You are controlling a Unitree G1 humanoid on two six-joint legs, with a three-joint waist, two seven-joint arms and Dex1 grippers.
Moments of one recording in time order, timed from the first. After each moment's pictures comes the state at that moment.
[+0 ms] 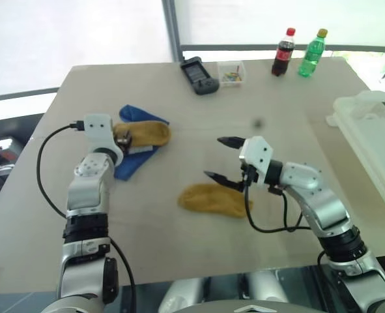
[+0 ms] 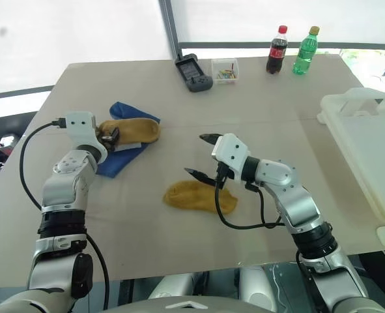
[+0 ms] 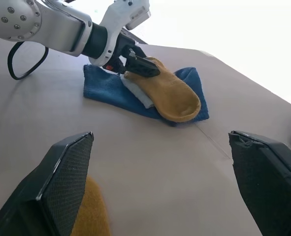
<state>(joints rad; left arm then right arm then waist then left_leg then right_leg) -0.49 0.44 0.27 0.19 -0.16 0.49 -0.11 -0.41 -0.36 0.28 -0.26 0.18 0.24 0.77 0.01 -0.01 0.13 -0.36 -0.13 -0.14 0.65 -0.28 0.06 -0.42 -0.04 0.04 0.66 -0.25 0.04</state>
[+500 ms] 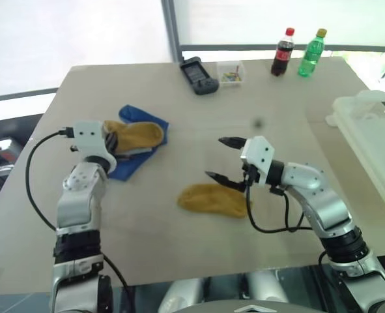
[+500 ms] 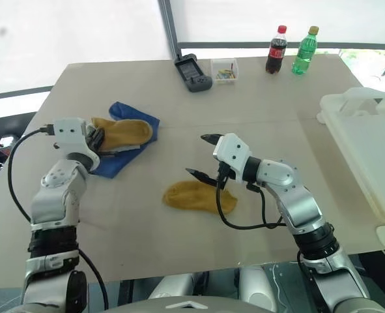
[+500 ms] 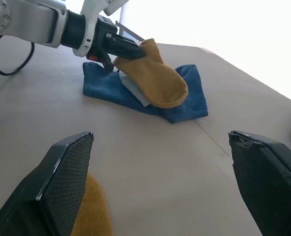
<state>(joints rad) -0.27 0.47 0.30 -0.04 -0.20 0.41 -0.21 -0.41 -0.37 0.27 -0.26 0.19 0.26 0.78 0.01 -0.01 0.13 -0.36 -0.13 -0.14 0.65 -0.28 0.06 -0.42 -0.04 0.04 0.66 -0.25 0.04</state>
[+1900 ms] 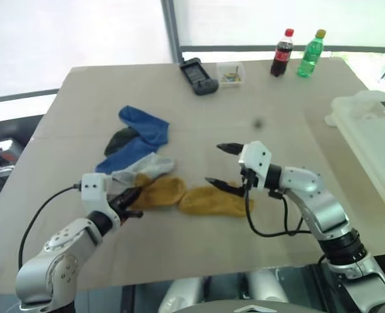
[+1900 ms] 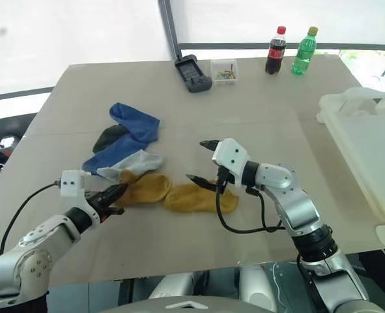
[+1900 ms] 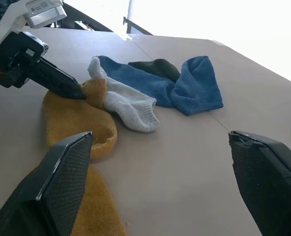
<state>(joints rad) 0.16 0.44 0.42 -0.50 -0.65 0.89 -0.32 -0.39 -0.36 0.29 -0.24 0.19 0.26 0.80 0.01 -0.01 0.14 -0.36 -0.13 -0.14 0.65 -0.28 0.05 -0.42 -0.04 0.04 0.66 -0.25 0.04</state>
